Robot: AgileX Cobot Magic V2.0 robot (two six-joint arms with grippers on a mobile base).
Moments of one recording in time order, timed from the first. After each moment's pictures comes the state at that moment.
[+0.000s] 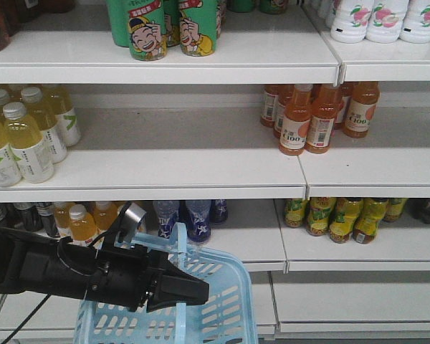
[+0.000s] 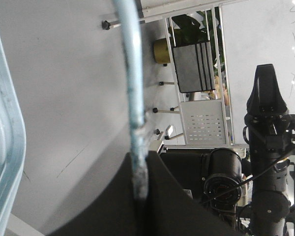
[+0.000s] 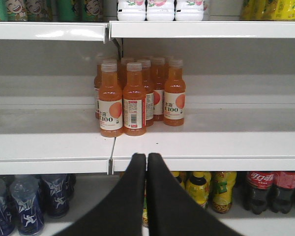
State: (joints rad) left arm -0.31 1.75 -0.69 -1.68 1.11 1.10; right arm -0.04 -0.01 0.03 -0.10 0.09 0.09
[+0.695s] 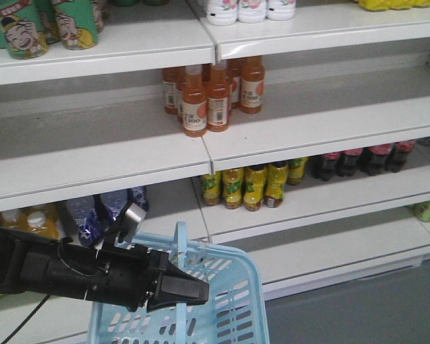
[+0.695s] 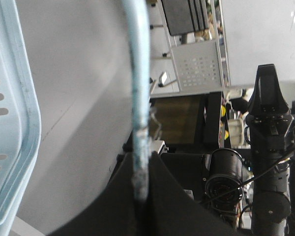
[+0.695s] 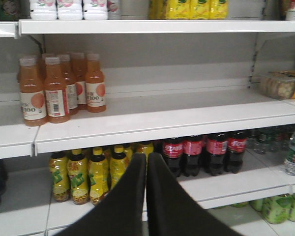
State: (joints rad) left arm -0.31 1.75 -0.69 -1.68 1.10 1.10; right arm -0.04 -0.01 0.03 -0.10 0.09 0.09
